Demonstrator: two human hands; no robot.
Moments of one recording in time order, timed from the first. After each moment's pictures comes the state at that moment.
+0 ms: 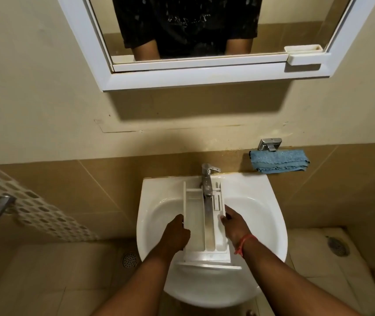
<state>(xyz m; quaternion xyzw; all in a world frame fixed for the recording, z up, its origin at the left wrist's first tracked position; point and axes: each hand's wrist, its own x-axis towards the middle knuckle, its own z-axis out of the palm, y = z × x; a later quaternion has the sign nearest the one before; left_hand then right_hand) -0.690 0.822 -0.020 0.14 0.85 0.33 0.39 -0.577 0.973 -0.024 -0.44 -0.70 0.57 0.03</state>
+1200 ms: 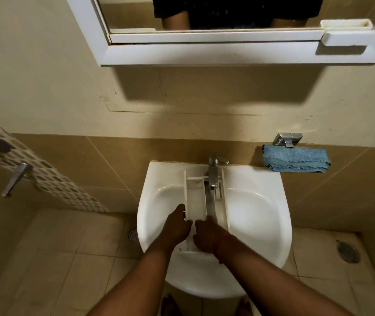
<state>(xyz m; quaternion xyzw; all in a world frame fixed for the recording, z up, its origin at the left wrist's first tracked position) -0.675 0.827 -0.036 0.15 0.86 0.36 0.32 -0.595 0.926 -0.017 -0.17 -0.93 0.22 -0.25</state>
